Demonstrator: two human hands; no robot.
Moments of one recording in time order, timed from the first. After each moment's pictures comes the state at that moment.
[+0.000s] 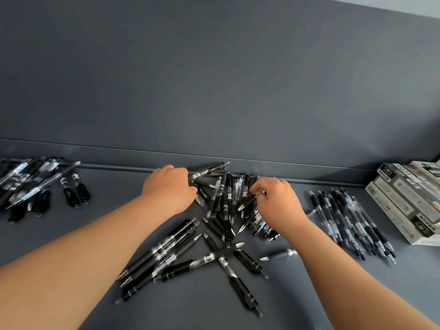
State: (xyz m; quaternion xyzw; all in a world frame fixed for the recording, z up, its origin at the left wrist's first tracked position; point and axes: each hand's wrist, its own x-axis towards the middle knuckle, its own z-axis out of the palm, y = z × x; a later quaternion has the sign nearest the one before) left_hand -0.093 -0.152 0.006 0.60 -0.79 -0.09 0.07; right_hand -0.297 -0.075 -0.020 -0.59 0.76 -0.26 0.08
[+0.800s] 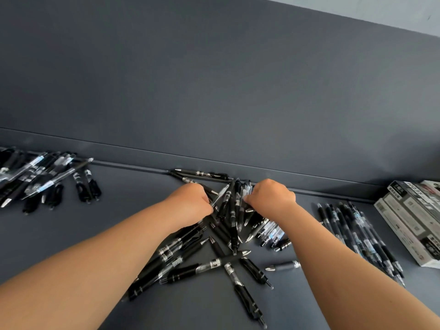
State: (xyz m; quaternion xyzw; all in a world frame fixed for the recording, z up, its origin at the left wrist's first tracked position) left_hand -0.097 -0.139 -0.005 0.58 -0.72 -0.37 0.10; right_hand -0.282 -0.119 -0.003 -0.55 0.83 -0.03 0.10
